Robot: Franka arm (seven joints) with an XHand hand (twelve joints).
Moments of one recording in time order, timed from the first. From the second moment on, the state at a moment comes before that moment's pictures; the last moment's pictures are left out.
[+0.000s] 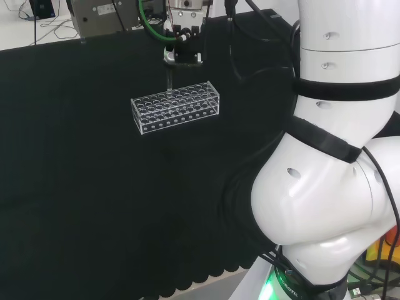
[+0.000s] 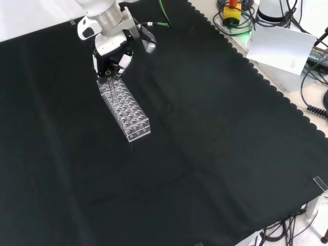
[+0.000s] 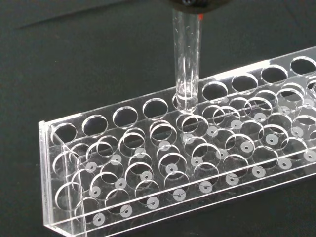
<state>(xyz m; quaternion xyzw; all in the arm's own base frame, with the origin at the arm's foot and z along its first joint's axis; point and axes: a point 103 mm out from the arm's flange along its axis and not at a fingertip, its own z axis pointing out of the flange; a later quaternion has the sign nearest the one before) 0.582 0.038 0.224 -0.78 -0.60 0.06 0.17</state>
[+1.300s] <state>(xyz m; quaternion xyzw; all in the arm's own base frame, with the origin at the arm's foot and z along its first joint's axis) 0.595 0.046 0.179 -0.77 -0.60 0.08 0.19</state>
